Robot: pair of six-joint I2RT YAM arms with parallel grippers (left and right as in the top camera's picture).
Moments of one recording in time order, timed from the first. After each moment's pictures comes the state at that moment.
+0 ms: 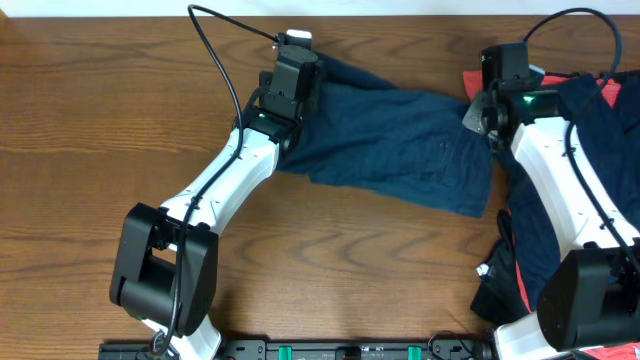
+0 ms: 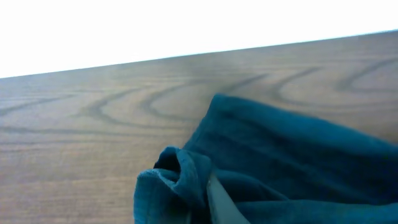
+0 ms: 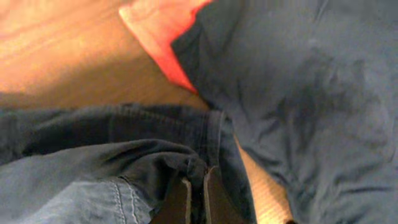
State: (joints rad) left arm -0.41 1.82 1.31 -0.10 -0.32 -0.14; right arm 0.09 1.70 1.37 -0.78 0.31 0.57
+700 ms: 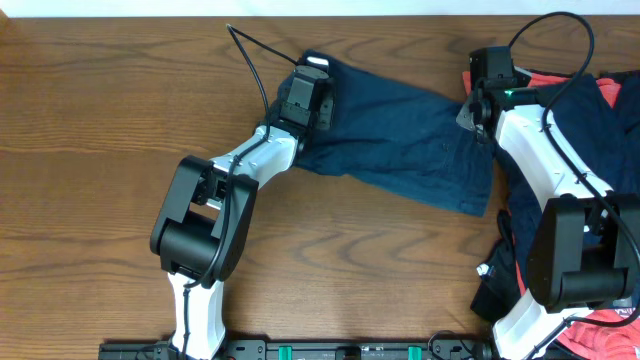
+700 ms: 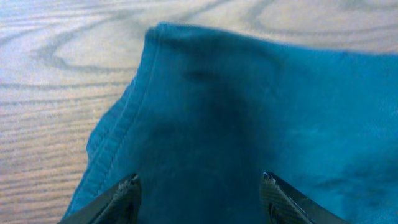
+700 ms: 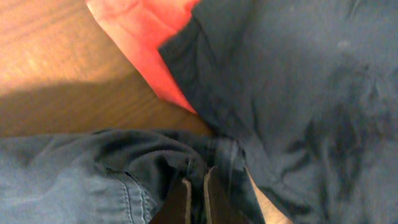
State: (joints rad) left arm -0.41 2.08 1.31 0.05 -0.18 -0.14; right arm 0.08 1.87 1.38 -0.64 0.36 0.57
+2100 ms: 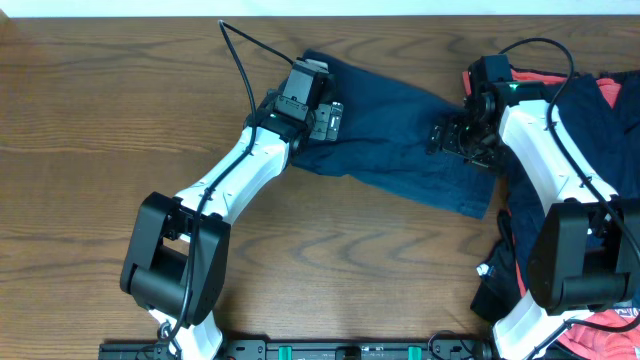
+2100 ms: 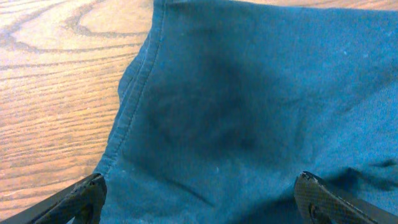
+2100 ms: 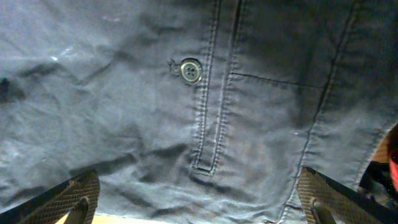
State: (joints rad) left arm -0.44 1.87 1.32 -0.33 -0.17 -0.15; right arm 0.08 1.86 1.43 -1.03 -0.11 0.43
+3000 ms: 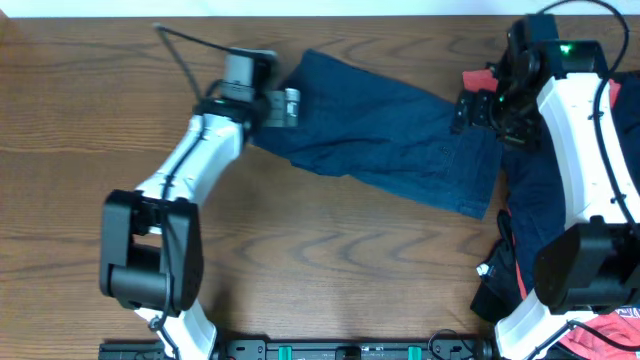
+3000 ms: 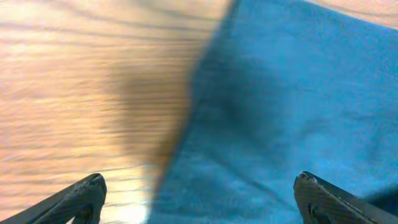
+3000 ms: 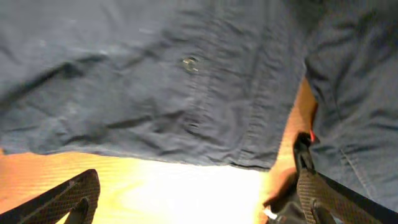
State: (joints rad) left arm -0.18 1.87 1.32 -0.37 0.06 -0.15; right arm 0.04 1.86 1.79 -1.38 -0.11 0.30
